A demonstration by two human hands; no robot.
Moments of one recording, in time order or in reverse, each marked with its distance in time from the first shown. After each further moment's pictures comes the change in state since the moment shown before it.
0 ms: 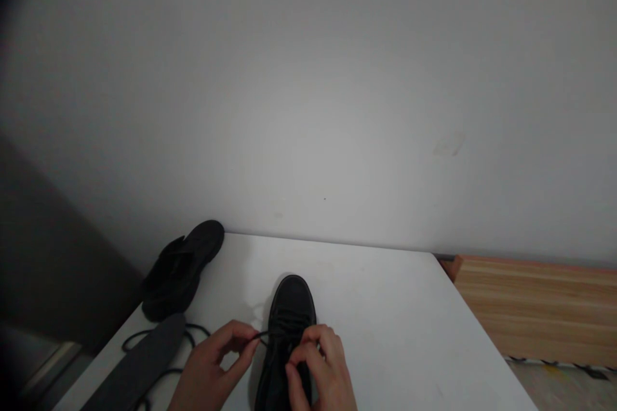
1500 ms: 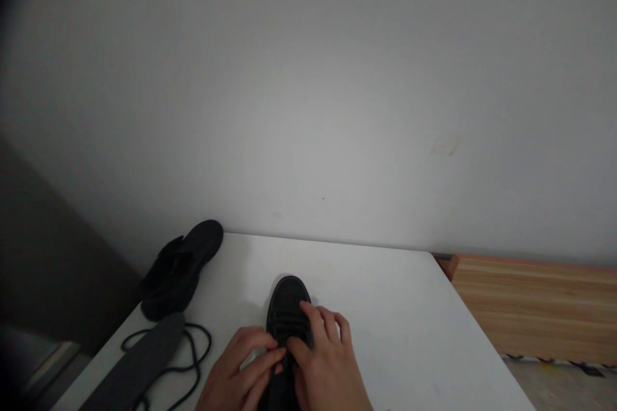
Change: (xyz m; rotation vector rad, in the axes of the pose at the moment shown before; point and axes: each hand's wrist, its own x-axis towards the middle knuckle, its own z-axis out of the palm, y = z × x) left_hand 0.000 0.023 0.013 0.257 0.070 0.726; right_hand 0.029 -0.008 -0.027 -0.512 -0.269 -0.136
